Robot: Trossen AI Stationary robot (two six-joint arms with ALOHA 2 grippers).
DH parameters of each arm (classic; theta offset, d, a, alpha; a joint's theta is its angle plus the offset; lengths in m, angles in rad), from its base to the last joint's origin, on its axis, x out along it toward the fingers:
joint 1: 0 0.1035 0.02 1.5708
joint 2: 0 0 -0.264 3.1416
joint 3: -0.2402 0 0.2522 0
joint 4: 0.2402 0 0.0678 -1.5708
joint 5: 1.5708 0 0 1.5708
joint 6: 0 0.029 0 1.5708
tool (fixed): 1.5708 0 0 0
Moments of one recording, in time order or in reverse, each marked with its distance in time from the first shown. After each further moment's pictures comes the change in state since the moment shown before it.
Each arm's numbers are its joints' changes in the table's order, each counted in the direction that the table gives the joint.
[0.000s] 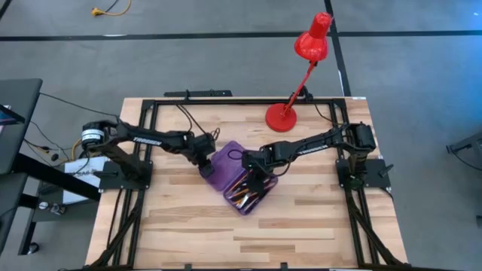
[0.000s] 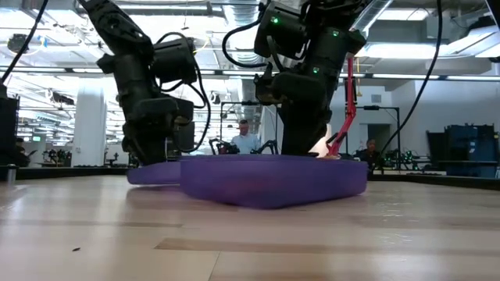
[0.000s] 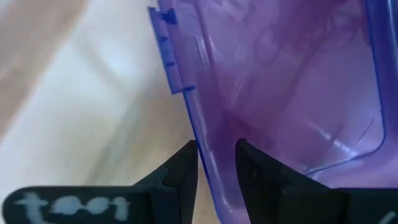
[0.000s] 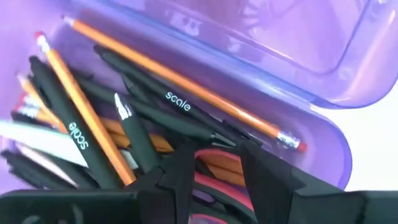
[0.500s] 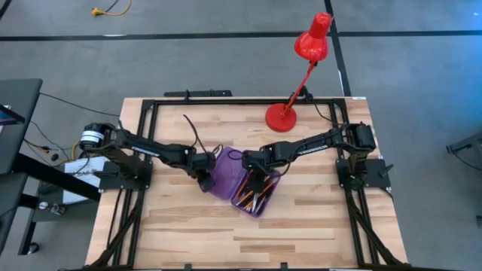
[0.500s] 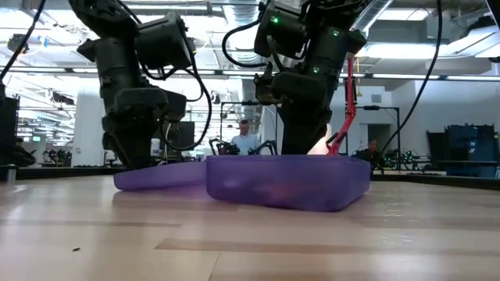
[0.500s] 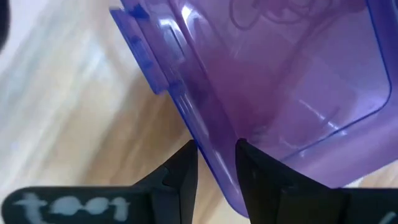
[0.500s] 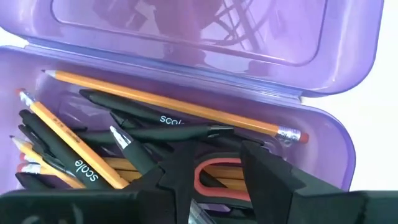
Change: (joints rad) left arm -0.226 0.000 0.000 0.020 -0.076 -0.244; right arm 0.001 0.000 0.000 0.000 0.000 0.000
